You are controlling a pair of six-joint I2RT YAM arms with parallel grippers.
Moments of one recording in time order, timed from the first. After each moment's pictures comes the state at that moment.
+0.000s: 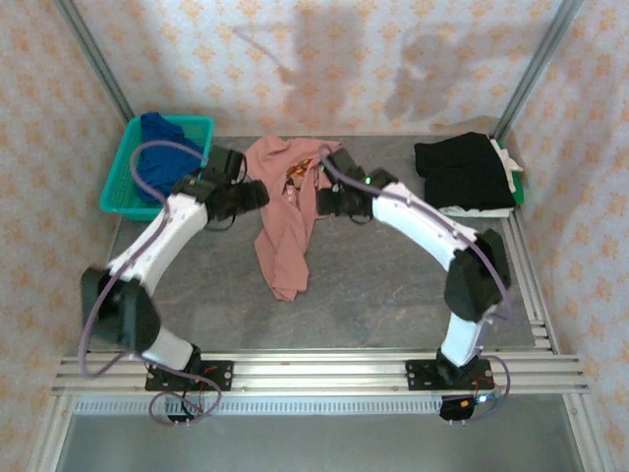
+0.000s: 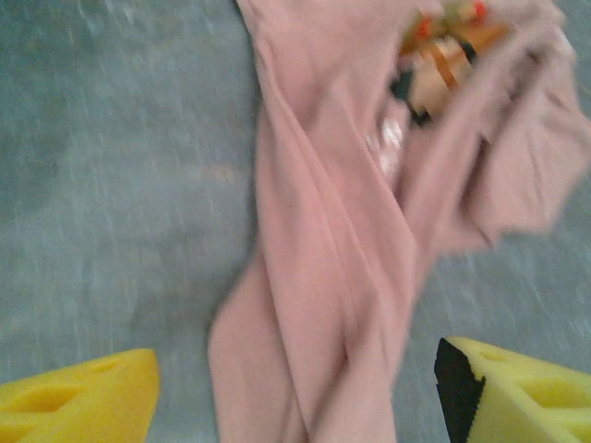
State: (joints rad) left arm -0.24 1.58 1.37 -0.77 -0.03 -0.61; right arm 0.70 1.75 1.52 -0.76 0.13 0.51
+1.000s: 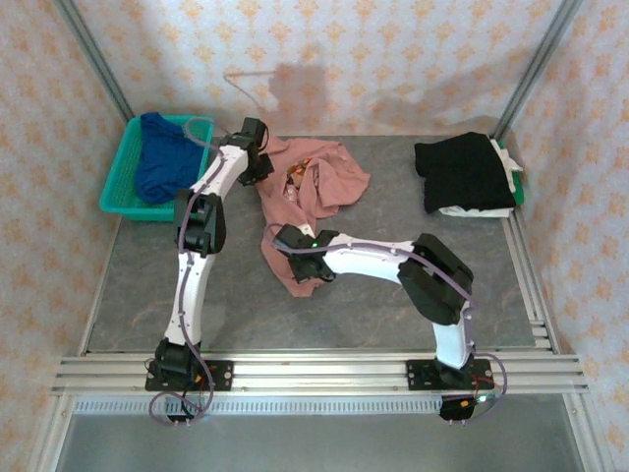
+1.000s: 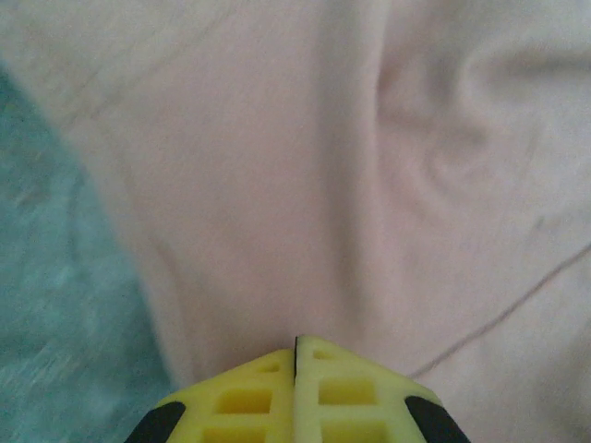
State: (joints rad) left arm -0.13 2.55 2.31 -0.92 -0.03 -0.59; right arm 0.97 1.92 1.33 -0.66 0.29 0.52
